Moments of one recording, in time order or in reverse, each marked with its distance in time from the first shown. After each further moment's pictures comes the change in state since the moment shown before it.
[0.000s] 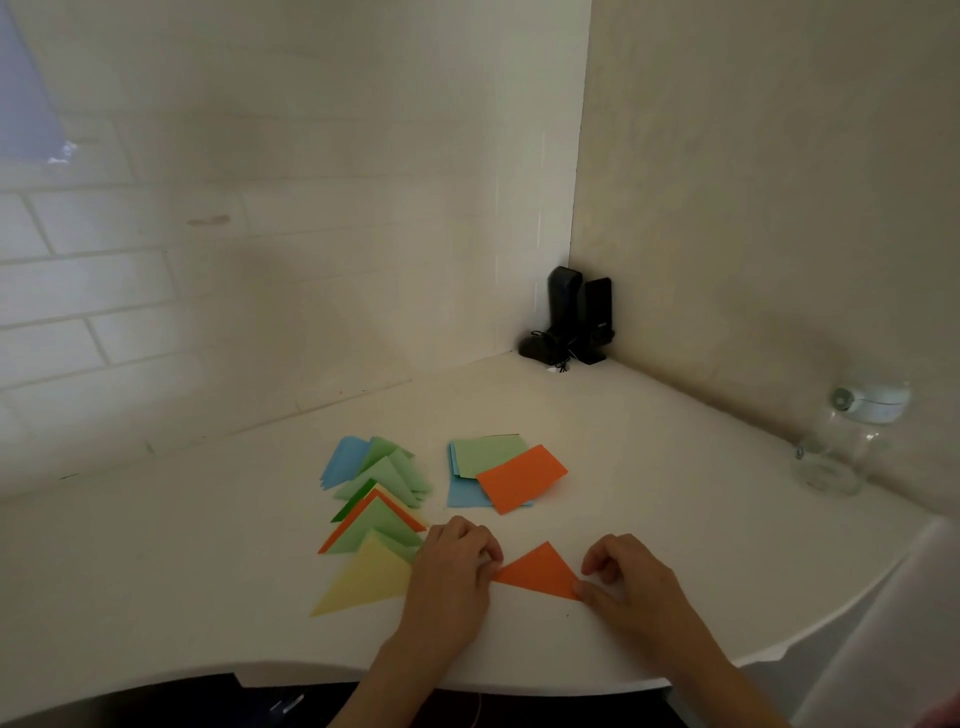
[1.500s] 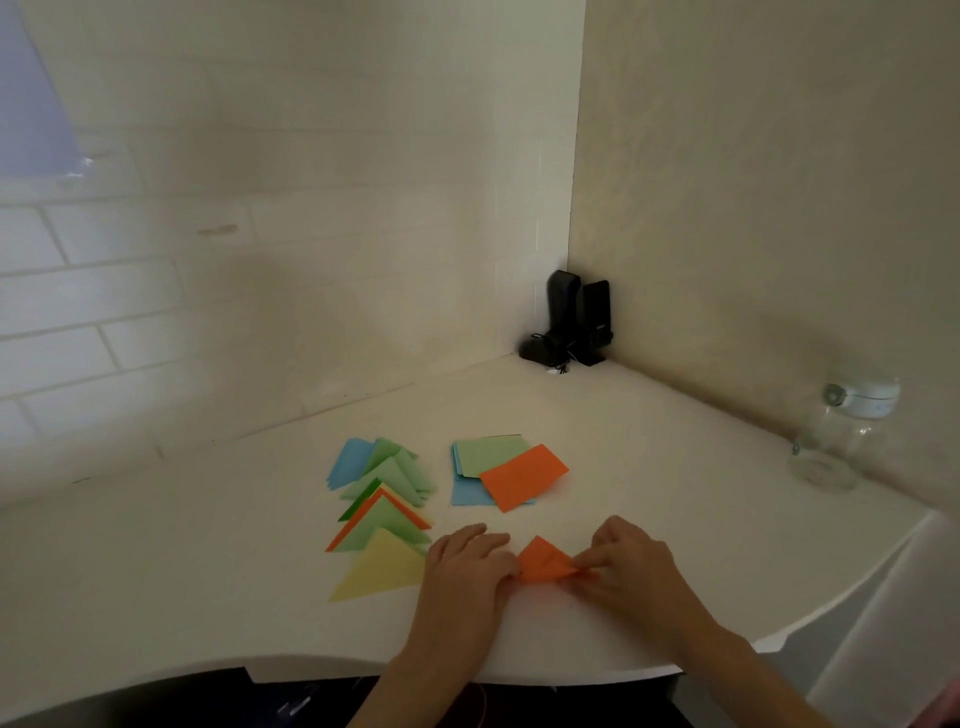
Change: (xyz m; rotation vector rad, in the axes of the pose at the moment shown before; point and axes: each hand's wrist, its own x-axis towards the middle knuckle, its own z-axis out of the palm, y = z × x) left_hand -0.016 0.009 0.001 0.150 0.071 0.165; right_hand 0.007 -0.016 -0.011 -0.244 -0.122 -0.067
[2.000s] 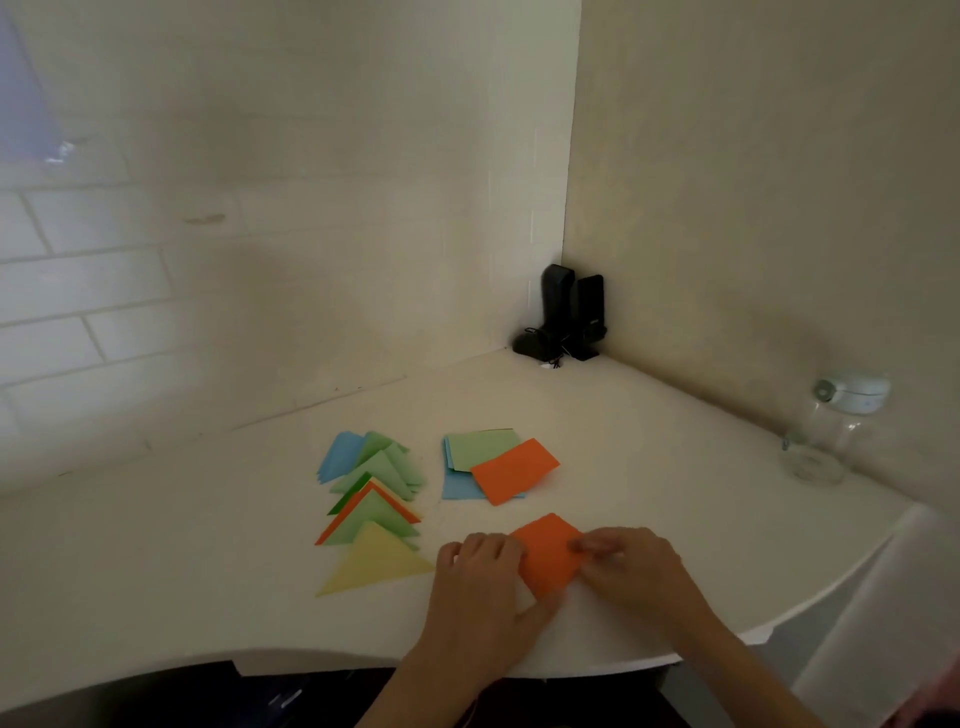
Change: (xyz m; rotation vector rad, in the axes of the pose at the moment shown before) left_hand 0.000 0.034 -0.006 0.064 -0.046 -0.025; right_hand -0.007 0.000 -0.011 0.243 0.017 0.197
